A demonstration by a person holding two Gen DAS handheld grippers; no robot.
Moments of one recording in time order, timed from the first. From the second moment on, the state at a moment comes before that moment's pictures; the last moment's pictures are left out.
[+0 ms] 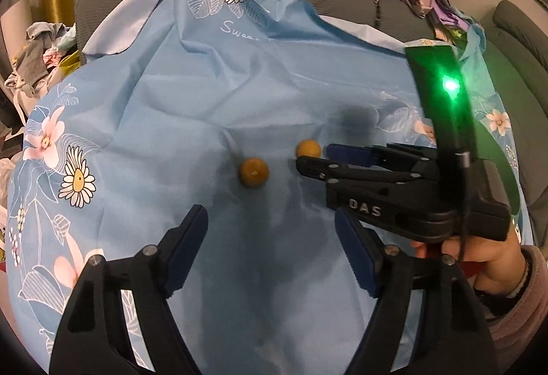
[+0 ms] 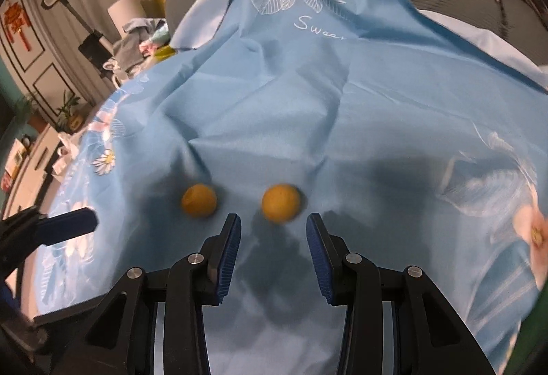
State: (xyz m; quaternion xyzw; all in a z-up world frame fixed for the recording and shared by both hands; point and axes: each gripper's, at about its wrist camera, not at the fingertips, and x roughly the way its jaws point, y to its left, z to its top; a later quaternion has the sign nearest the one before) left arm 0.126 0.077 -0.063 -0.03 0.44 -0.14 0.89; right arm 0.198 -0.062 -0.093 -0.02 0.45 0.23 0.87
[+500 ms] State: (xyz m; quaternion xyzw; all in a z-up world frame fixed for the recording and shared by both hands) left arm 0.157 0.048 -0.066 0.01 0.44 -0.17 0.88; right arm 0.184 -0.104 -0.081 0.02 0.42 0.22 0.88
